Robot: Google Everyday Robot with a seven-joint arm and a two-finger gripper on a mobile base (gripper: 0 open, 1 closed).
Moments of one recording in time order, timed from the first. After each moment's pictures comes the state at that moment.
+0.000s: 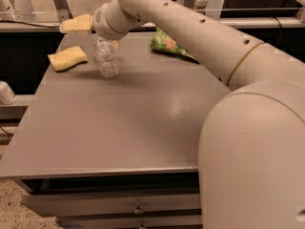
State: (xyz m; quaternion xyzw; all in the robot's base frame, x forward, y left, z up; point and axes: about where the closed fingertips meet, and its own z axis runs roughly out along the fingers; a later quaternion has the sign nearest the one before) arm 0.743 0.187 0.907 -0.13 0.88 0.35 0.29
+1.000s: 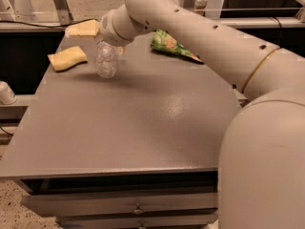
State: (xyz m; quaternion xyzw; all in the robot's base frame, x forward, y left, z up) arm 0.727 0.172 0.898 -0.12 0.88 0.37 0.28
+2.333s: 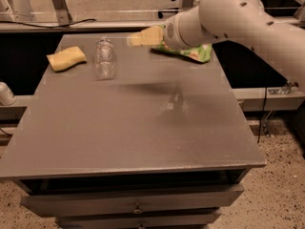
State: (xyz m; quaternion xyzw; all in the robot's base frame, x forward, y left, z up) arm 0.694 -0.013 0.917 -0.16 0.87 0.25 0.40
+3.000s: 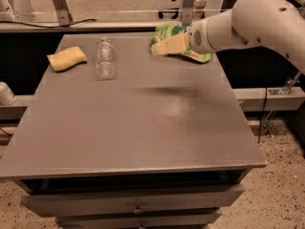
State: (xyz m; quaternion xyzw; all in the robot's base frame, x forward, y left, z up) arm 0.684 -0.079 0.917 -0.22 0.85 0.20 0.43
